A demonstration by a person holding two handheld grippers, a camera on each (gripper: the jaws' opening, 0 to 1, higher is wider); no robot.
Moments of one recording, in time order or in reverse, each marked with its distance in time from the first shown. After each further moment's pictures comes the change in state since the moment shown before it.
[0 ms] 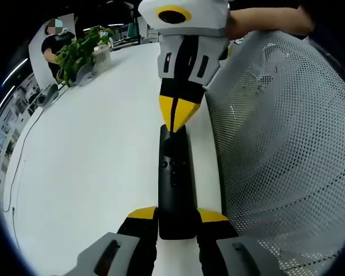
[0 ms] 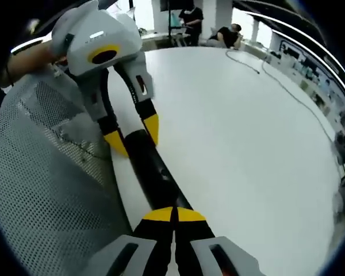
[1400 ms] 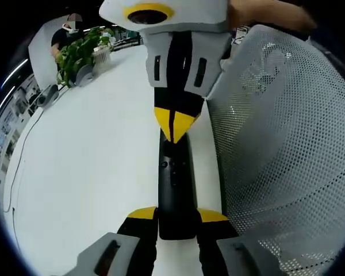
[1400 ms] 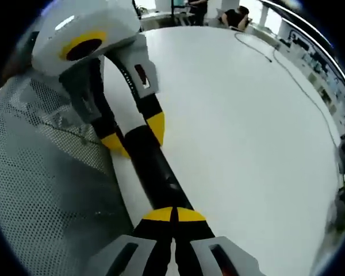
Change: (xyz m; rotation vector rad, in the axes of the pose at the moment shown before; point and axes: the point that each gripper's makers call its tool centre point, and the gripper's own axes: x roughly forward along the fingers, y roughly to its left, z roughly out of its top) left arm 0.000 0.001 0.000 0.003 -0.004 0.000; right arm 0.011 0.009 0.006 -0.059 0.180 -0.020
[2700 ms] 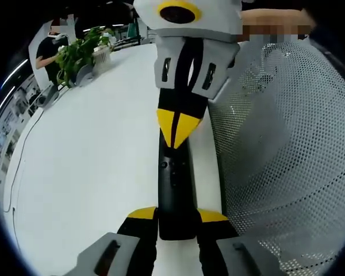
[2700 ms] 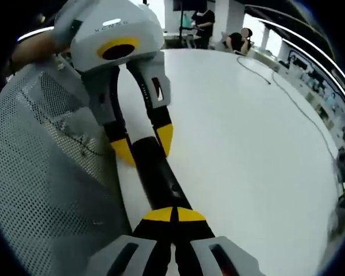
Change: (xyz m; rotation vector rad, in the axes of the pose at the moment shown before) left arm -0.001 0.000 0.000 0.000 0.000 0.002; right arm 0.000 0.003 0.010 -0.045 -0.177 0.006
